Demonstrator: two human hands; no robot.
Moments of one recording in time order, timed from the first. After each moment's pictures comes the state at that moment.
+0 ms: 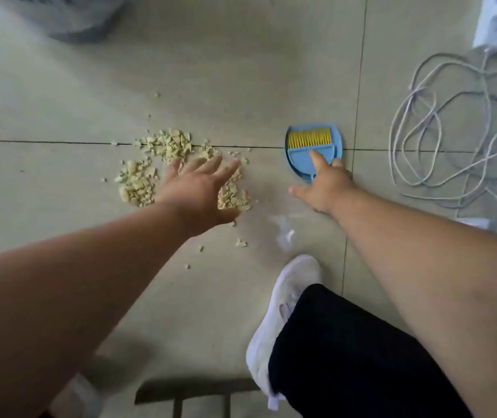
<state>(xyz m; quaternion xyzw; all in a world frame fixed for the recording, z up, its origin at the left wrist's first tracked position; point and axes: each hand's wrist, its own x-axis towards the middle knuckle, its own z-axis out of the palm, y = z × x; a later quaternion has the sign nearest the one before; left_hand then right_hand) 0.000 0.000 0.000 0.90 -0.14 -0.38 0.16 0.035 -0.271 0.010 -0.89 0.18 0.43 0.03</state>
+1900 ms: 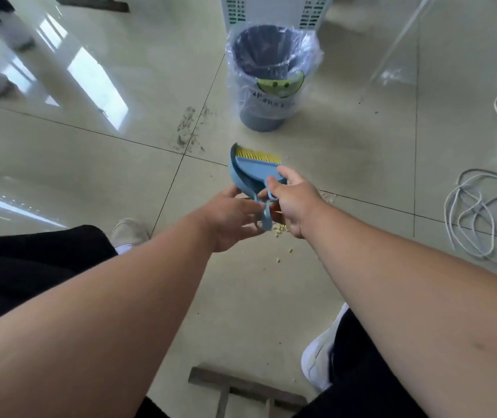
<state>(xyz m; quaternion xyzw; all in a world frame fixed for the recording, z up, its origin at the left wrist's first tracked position) -0.200 0.128 0.190 0.47 0.31 -0.22 0.80 -0.126 -0.006 0.179 -0.69 0.17 0.34 0.62</state>
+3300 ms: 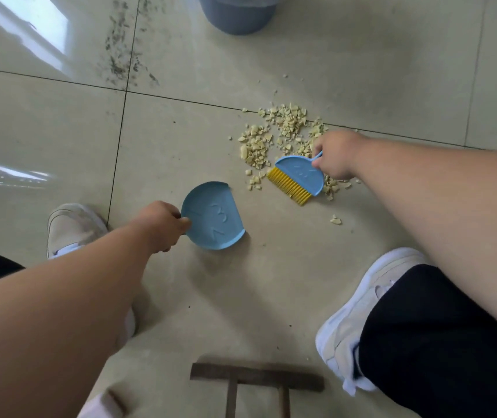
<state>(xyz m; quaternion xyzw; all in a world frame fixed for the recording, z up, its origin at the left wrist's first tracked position) -0.204 0.217 -0.006 0.78 0.35 -0.42 0.30 0.002 -0.082 0.026 -0.90 -0.17 0.40 -0.05</state>
